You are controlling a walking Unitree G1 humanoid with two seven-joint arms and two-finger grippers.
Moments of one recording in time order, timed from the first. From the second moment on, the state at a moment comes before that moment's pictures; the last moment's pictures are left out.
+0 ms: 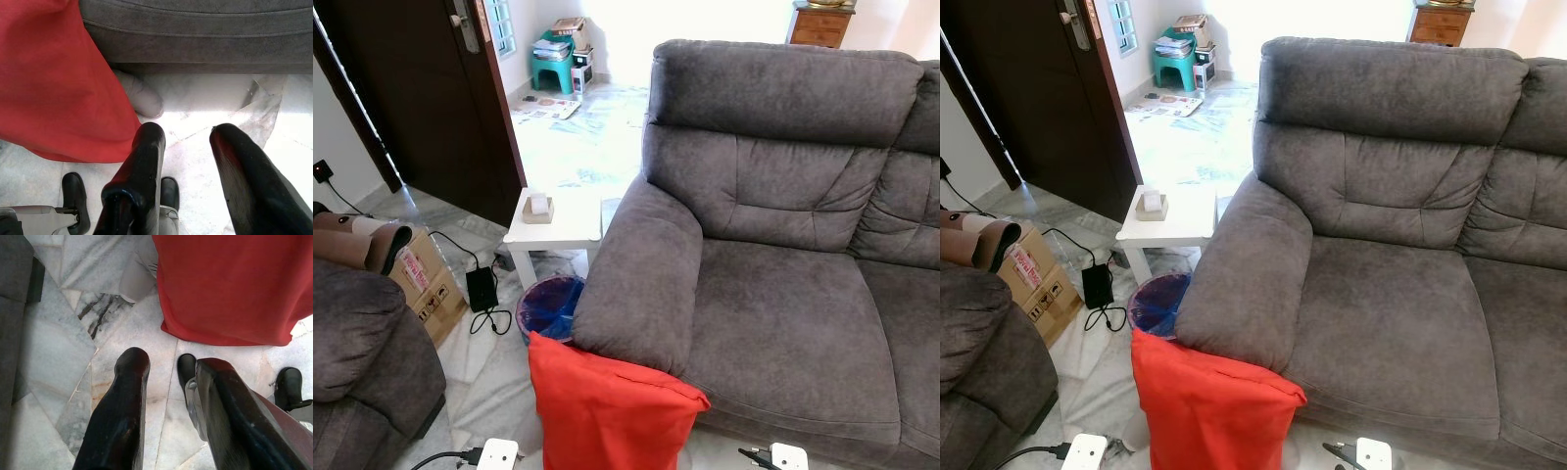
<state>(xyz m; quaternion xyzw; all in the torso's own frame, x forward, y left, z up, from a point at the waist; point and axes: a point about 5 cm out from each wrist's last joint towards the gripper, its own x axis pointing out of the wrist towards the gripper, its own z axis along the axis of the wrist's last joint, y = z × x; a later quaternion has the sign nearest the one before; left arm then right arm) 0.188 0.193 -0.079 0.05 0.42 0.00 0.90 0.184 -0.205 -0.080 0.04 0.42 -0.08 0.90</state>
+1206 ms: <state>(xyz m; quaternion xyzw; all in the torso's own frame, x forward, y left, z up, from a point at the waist) 0.265 0.221 -0.007 0.05 0.18 0.06 0.98 0.295 -0.203 0.012 0.07 0.16 0.00 0.98</state>
